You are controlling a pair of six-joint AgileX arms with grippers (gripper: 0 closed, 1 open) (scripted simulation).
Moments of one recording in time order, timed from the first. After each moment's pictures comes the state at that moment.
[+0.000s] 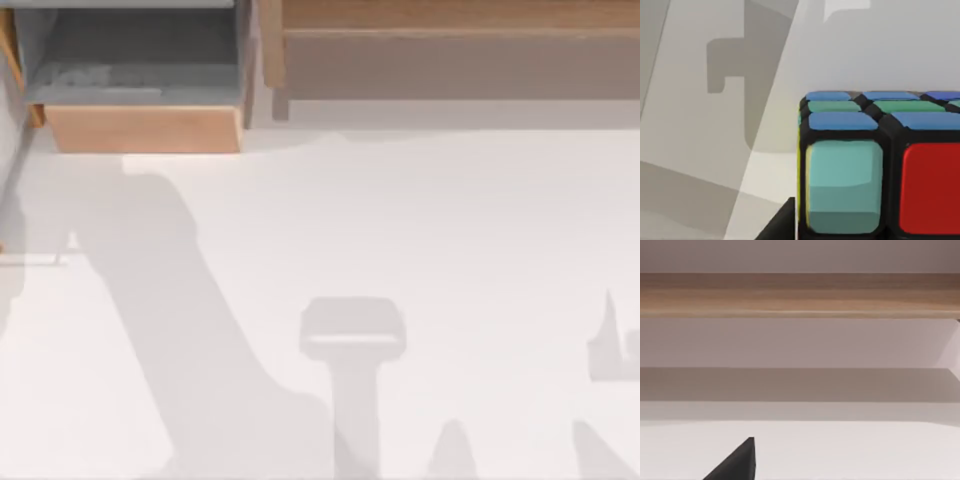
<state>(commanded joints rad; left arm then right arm) 0.32 2.50 2.30 -1.16 0.01 0.03 0.00 0.00 0.00 0.00 0.00 0.00</state>
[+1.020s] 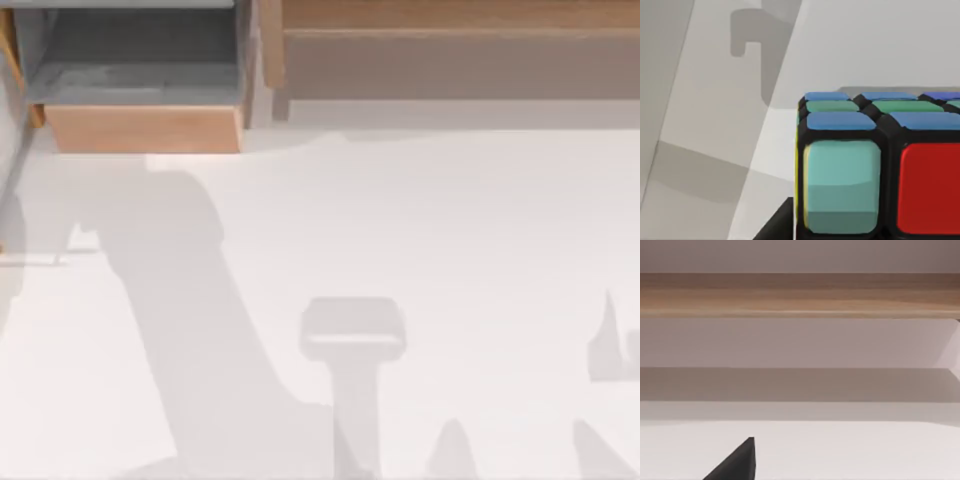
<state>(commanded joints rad) 0.32 2.53 2.45 -1.30 0.01 0.03 0.00 0.00 0.00 0.00 0.00 0.00</state>
